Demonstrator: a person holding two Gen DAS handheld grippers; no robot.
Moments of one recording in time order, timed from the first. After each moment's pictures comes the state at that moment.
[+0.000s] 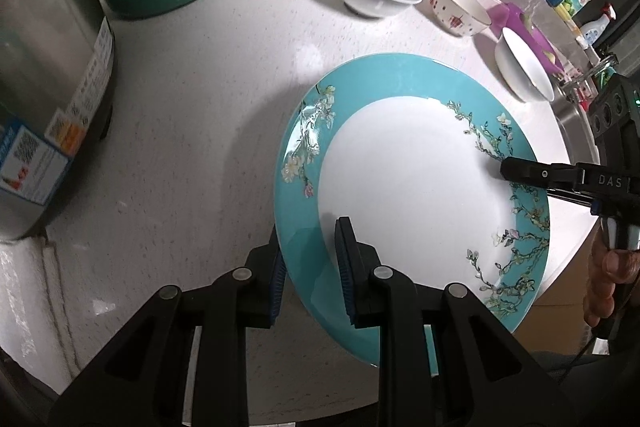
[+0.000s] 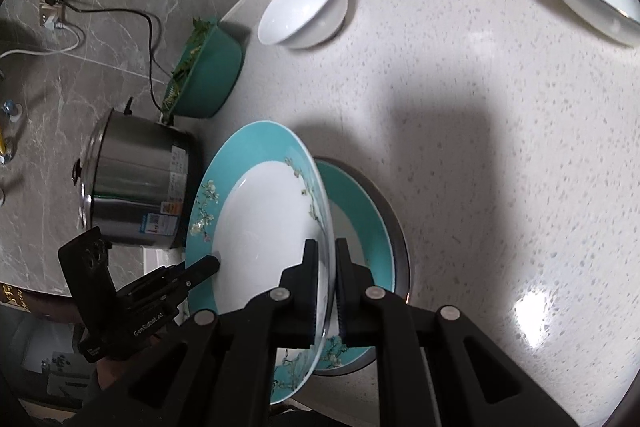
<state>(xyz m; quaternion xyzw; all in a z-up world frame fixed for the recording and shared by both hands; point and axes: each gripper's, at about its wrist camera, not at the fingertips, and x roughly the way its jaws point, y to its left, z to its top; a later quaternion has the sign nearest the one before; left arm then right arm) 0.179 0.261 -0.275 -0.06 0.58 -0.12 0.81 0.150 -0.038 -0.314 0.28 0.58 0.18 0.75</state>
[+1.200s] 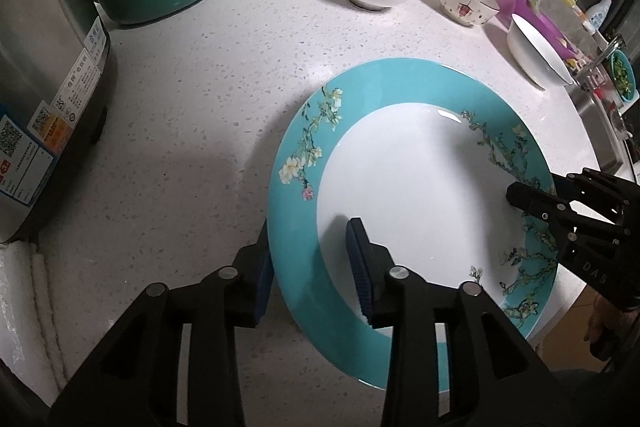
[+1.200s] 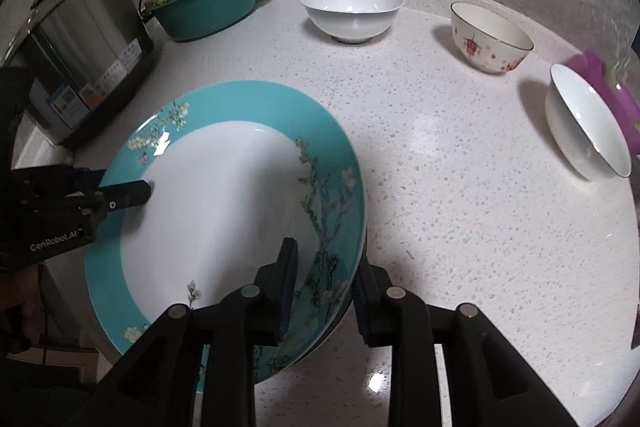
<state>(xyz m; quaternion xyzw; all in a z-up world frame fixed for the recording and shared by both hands) 0.176 0.245 -0.305 -0.02 0.54 -0.10 0.83 0.119 0.021 -0.320 -0.06 0.52 0.12 0.84</state>
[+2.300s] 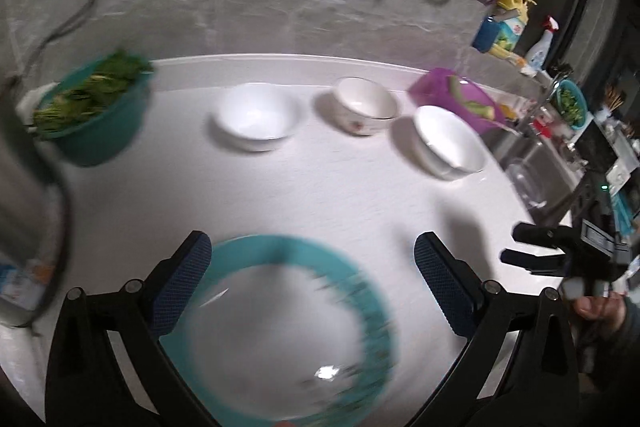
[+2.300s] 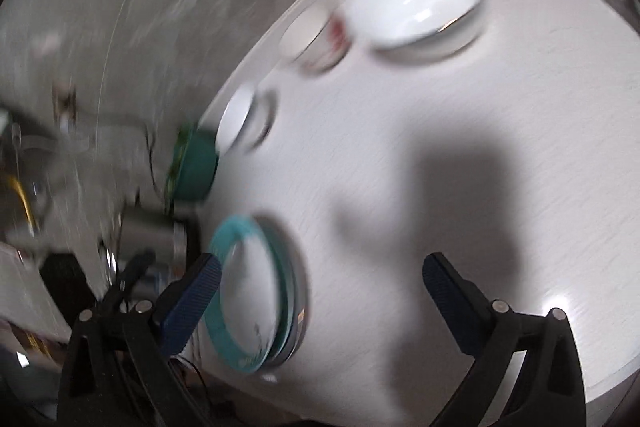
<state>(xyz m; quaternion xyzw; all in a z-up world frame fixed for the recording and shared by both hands) 0.224 0.133 -0.182 -0.04 0.42 -0.18 0.89 0.112 -0.216 -0.284 0.39 0.46 0.09 0.79</state>
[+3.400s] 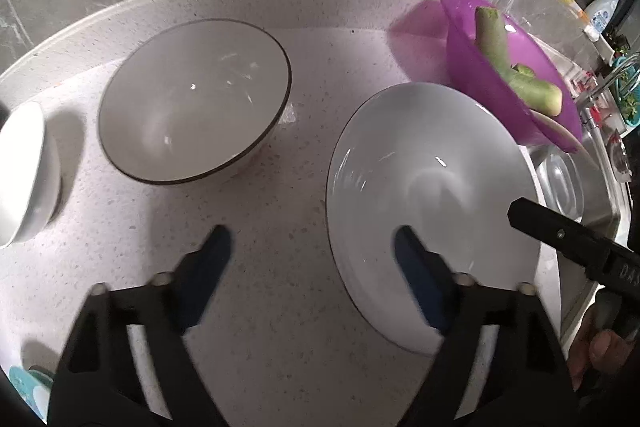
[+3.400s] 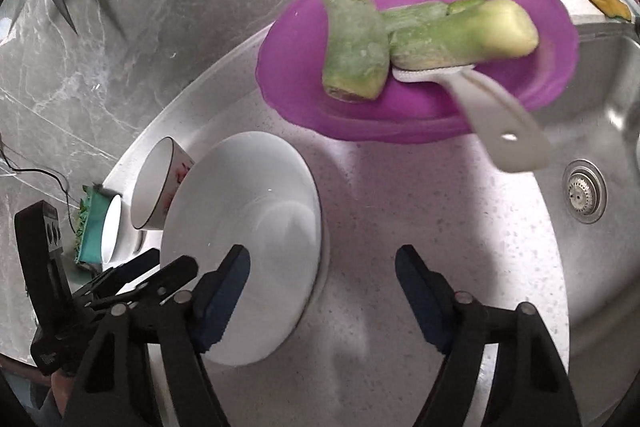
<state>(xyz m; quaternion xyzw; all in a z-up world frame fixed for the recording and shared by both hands) 0.449 -0.156 -0.298 -0.01 0.55 -0.14 0.82 0.261 -0.359 -0.307 0.24 0.50 0.05 0.83</state>
